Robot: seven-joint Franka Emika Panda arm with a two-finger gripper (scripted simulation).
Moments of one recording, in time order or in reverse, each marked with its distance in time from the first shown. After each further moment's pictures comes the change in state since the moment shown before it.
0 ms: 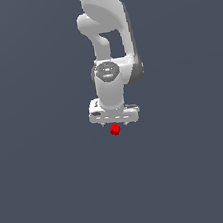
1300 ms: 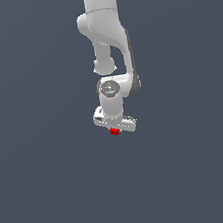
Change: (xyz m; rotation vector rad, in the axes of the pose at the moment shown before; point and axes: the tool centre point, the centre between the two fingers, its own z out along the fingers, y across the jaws) arm -0.021 0.003 0.089 0.002 0.018 0.237
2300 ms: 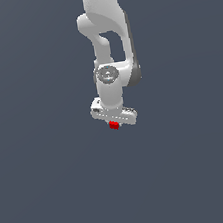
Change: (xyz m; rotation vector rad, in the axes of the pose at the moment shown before) arm -0.002 0.001 -0.057 0.000 -0.001 0.001
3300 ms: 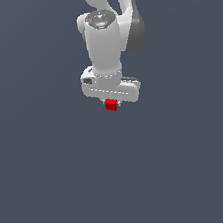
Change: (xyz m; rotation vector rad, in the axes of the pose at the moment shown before) arm 0.001 0.000 -0.148 0.000 0.003 0.000
